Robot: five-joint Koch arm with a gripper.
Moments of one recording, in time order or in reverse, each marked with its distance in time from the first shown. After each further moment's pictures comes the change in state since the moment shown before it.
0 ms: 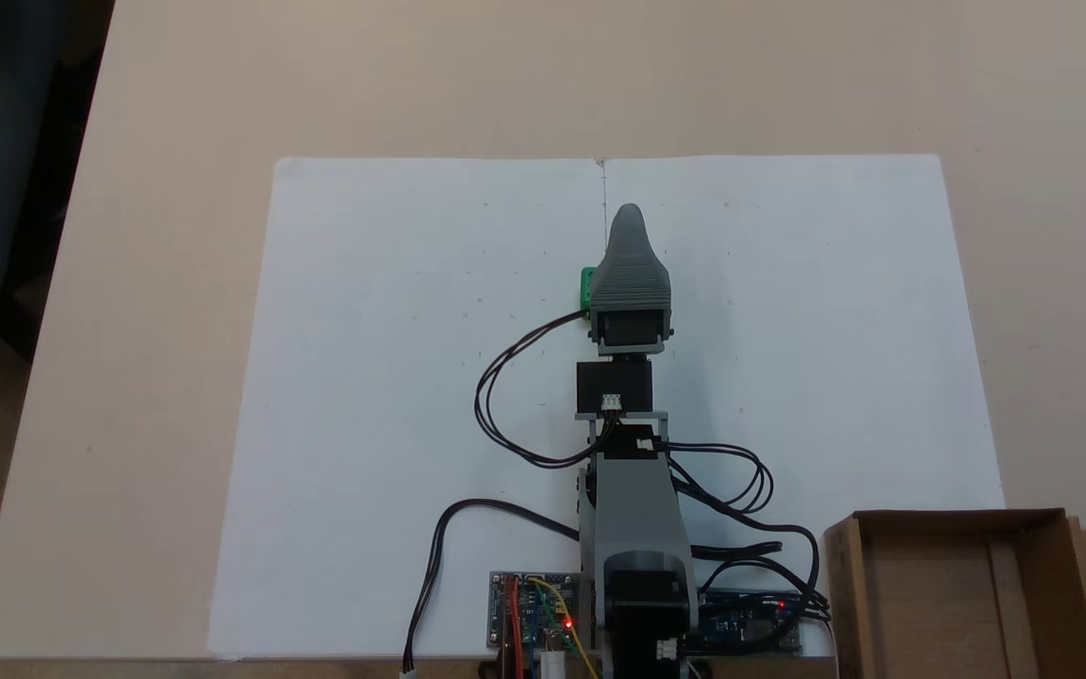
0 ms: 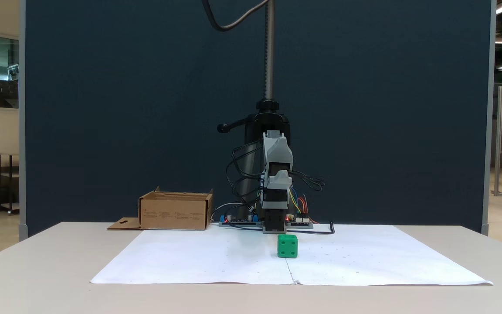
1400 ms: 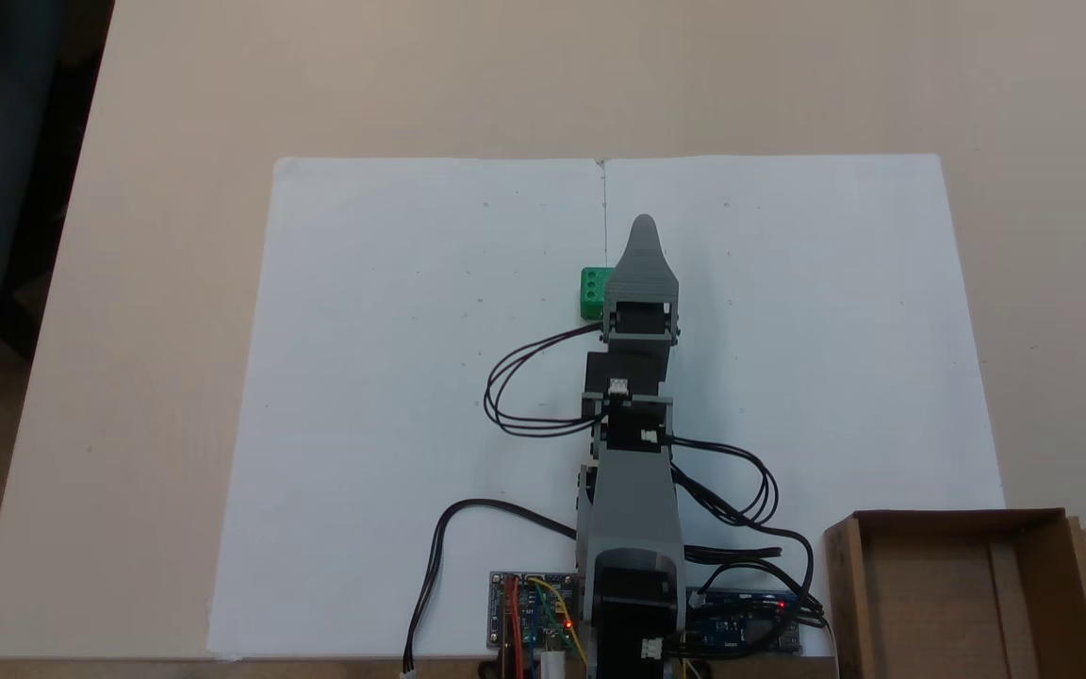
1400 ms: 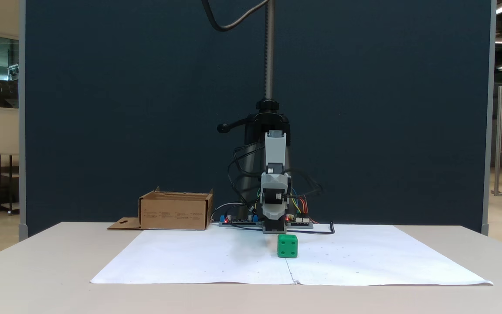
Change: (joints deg) arm 4.4 -0.1 -7.9 38.1 0.0
